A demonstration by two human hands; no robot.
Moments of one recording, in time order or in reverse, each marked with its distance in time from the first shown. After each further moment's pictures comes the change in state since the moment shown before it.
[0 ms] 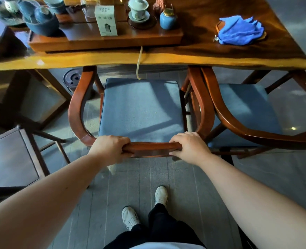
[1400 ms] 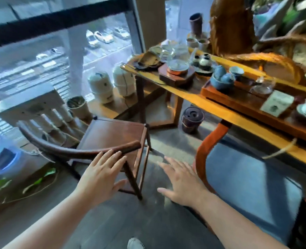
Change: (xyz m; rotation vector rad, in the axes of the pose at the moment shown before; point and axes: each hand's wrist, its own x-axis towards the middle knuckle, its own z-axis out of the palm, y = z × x) left_hand -0.340 -0.126 -0.082 0.205 0.188 -0.805; right_hand 0.107 -0.366 0.075 -0.228 -0.289 -0.823
